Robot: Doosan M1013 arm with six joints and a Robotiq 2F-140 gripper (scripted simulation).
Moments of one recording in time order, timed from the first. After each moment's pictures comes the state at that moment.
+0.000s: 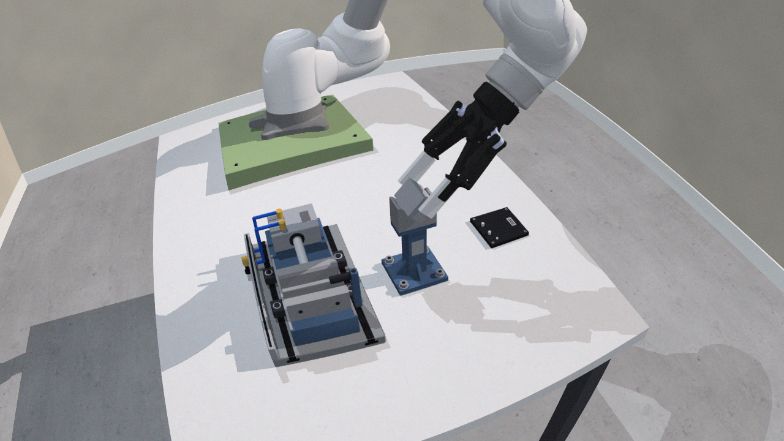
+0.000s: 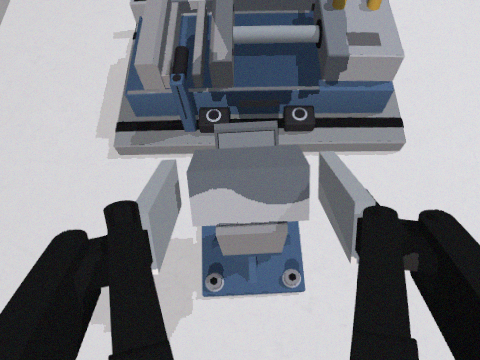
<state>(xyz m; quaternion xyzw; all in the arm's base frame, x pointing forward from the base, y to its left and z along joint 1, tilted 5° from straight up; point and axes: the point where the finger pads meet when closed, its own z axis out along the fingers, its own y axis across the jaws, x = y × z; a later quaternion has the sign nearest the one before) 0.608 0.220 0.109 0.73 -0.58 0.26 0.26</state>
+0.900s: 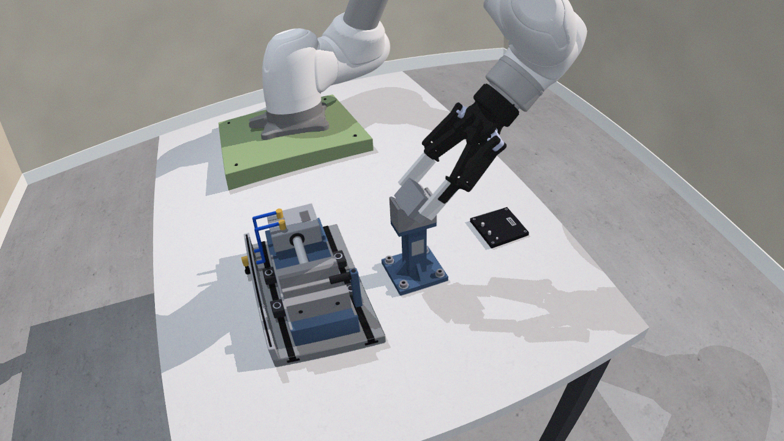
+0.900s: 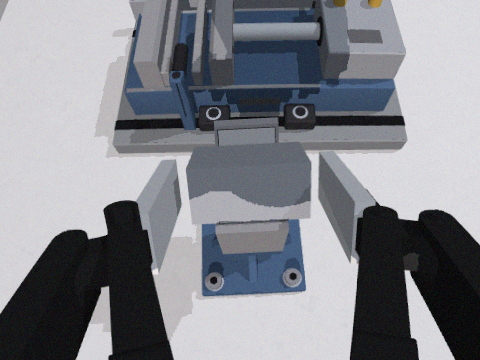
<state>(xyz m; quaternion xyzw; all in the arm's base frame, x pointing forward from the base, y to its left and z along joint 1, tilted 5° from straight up) 0.608 0.220 0.106 0.73 -0.58 0.26 0.26</state>
